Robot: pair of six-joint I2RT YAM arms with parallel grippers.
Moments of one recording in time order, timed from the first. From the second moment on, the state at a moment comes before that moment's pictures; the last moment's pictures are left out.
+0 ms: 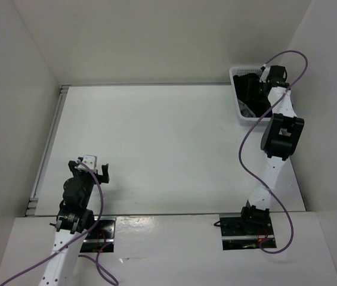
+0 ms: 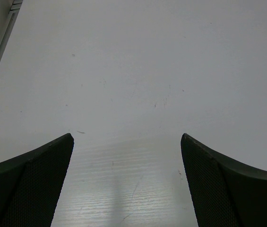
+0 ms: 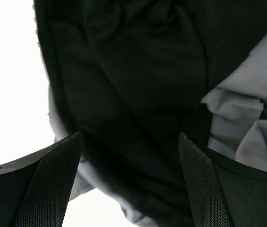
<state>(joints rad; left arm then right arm) -0.10 0.01 0.04 -0.18 -0.06 0.09 -0.27 2.29 2.05 -0.57 -0.17 -0.09</state>
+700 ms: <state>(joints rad) -0.10 0.01 0.04 -0.17 -0.06 0.09 -0.26 2.51 2.32 -0.62 -0.11 -0.12</state>
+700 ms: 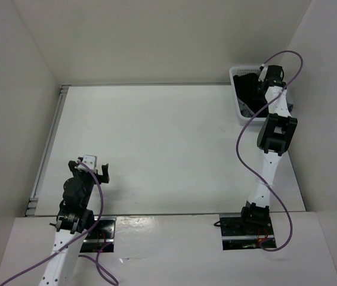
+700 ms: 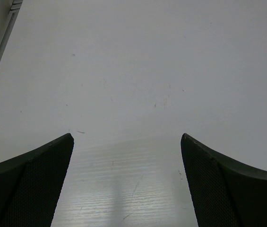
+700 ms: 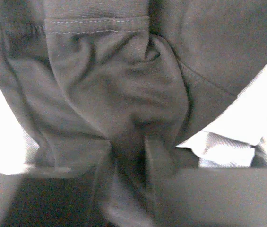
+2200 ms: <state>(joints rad) -0.10 0.01 0.04 -0.18 -0.06 0.09 0.12 1.59 1.58 -1.02 -0.53 -0.26</state>
